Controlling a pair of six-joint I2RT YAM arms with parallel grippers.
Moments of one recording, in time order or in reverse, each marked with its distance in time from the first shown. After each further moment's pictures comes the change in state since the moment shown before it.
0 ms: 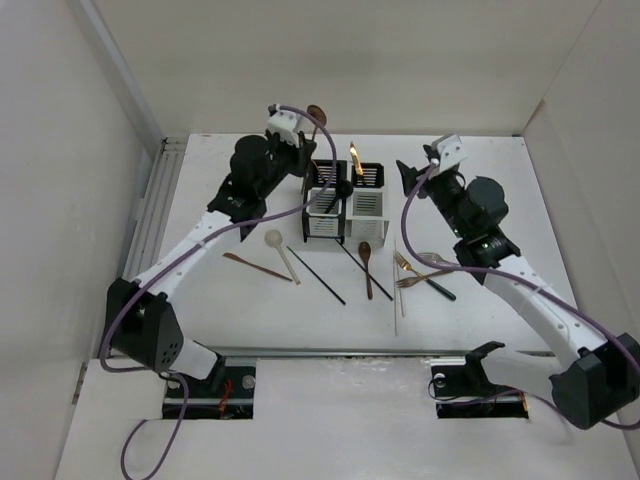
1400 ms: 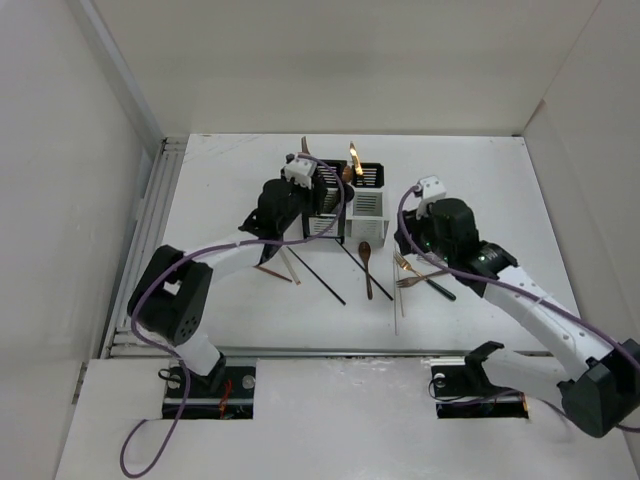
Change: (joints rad) left arm -0.066 0.195 -0.352 0.418 -0.100 -0.035; right arm 0.067 -0.081 -0.077 -0.678 0.128 0.360
